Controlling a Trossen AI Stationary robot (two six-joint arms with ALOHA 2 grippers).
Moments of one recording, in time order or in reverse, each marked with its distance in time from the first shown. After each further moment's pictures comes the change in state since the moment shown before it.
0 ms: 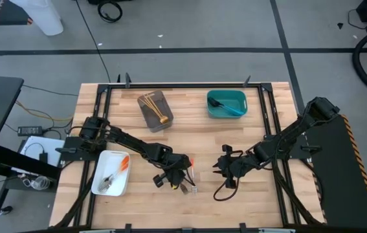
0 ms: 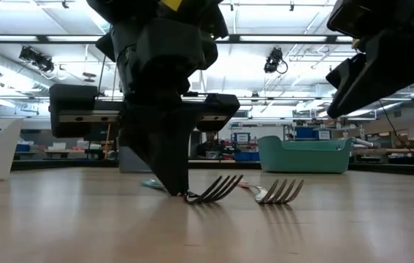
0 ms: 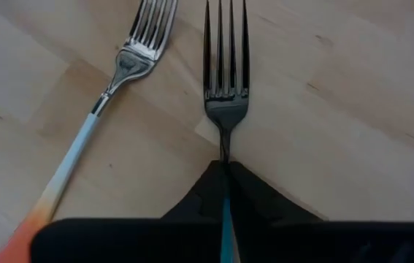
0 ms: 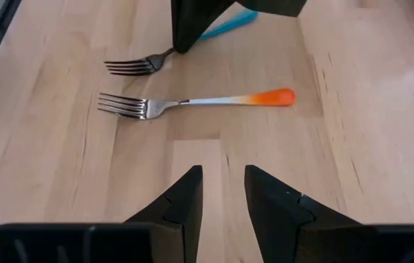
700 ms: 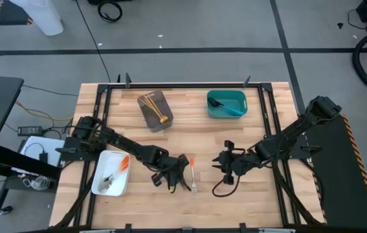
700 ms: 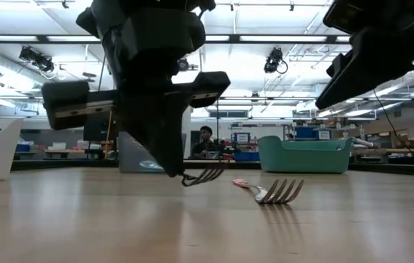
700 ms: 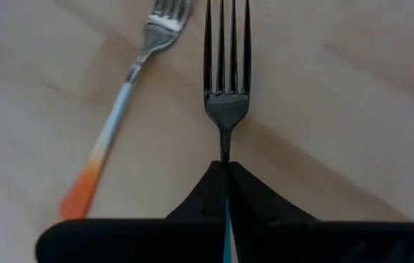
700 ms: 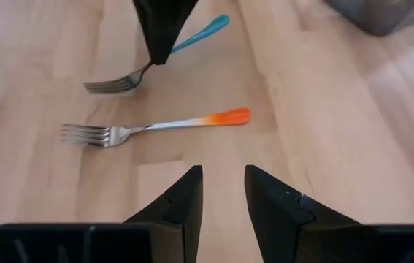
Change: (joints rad) left arm -0.054 -0.088 -0.007 -0.054 -0.217 0.021; right arm -0.004 -0.037 0.000 -0.018 0.114 0.030
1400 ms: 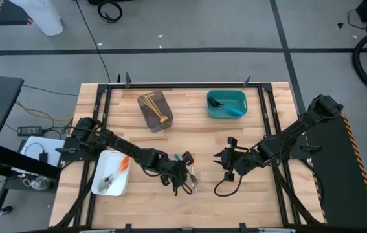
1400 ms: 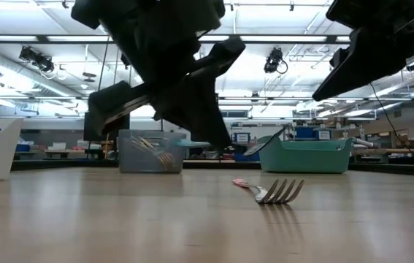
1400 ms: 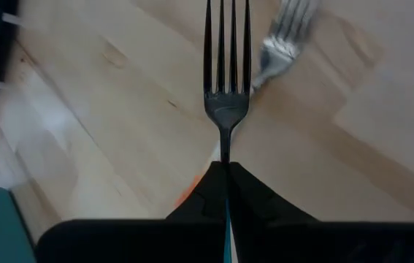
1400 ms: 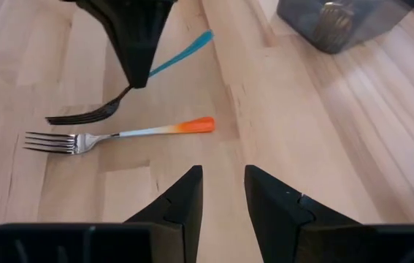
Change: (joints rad) left arm -0.040 -0.001 0.002 0.187 -0.268 0.044; right arm 0.011 -0.041 0.000 -0.053 0.113 -0.021
